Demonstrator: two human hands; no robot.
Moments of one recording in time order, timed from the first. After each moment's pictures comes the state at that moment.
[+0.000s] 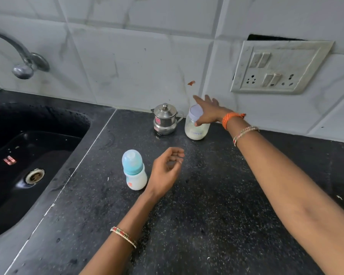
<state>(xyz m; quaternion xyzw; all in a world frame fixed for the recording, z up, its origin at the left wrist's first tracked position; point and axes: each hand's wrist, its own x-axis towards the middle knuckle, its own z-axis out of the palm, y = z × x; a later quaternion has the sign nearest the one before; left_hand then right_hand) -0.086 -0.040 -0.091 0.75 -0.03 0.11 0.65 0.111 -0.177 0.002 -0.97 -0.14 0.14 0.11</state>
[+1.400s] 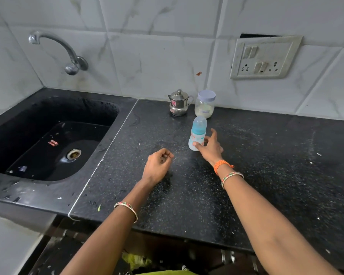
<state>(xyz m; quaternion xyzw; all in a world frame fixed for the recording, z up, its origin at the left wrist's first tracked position) -0.219 0.020 -0.109 0.86 0.05 0.08 0.49 -0.121 -0.165 -0.106 -0.88 0.04 -0.01 0.47</state>
